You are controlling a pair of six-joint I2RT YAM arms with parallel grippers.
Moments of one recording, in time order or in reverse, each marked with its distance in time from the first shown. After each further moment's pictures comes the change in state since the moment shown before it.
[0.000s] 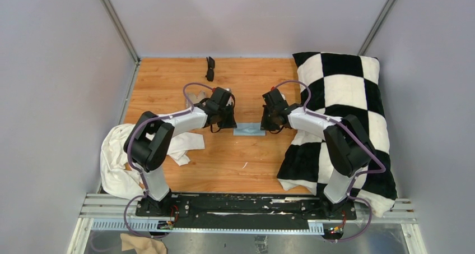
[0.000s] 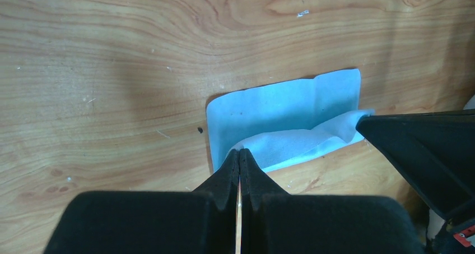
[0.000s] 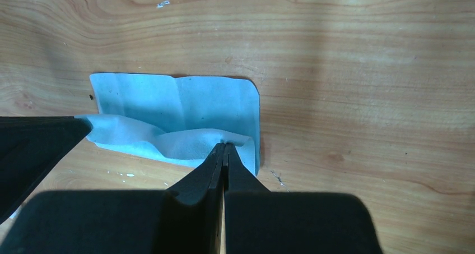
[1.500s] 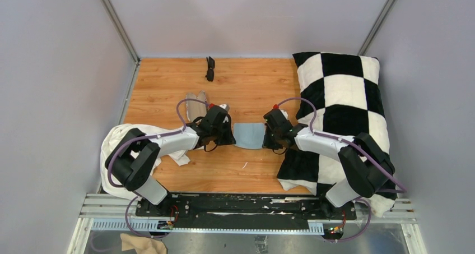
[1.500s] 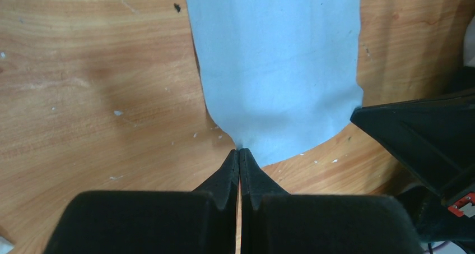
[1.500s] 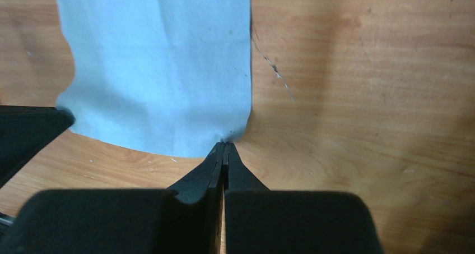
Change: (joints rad) left arm -0.095 -0.230 -0.323 0.135 0.004 -0.064; right arm 0.125 -0.222 -0.293 0.056 0.030 0.099
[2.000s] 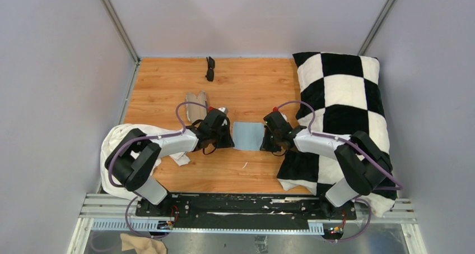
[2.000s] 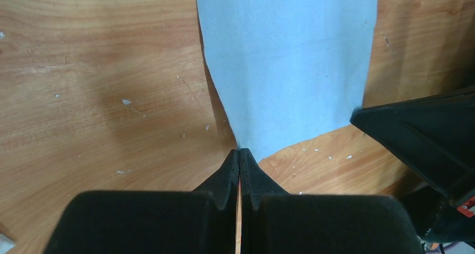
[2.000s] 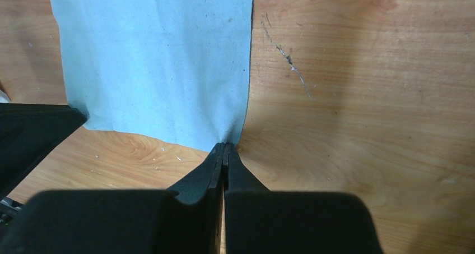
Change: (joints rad) left arm 0.000 0.013 -0.031 0.024 0.000 0.002; right arm -0.002 0.027 -0.023 0.063 -0.056 0.037
